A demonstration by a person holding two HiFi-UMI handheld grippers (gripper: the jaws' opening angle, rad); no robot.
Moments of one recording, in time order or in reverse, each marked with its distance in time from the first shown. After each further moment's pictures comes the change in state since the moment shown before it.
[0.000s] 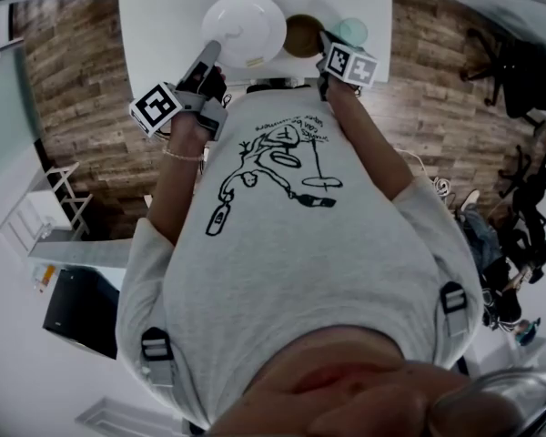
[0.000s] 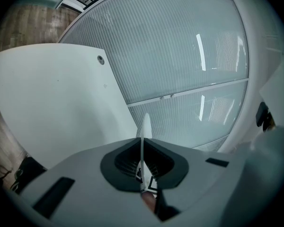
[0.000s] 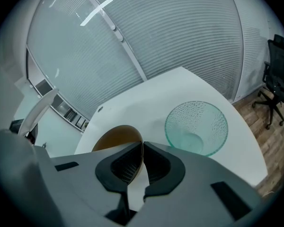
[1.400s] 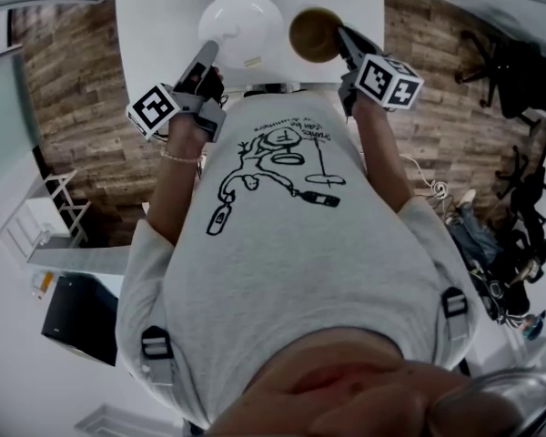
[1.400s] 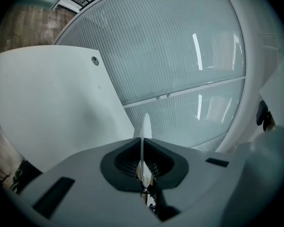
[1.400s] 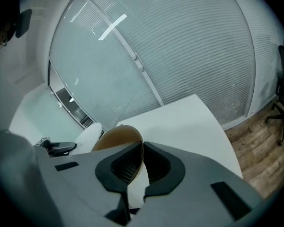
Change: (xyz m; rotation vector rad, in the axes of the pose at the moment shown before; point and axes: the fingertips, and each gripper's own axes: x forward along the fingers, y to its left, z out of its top) left arm 0.003 -0.014 0.004 0.030 -0.008 -0.015; right arm -0.103 0.055 0.092 -0.068 -0.148 0.188
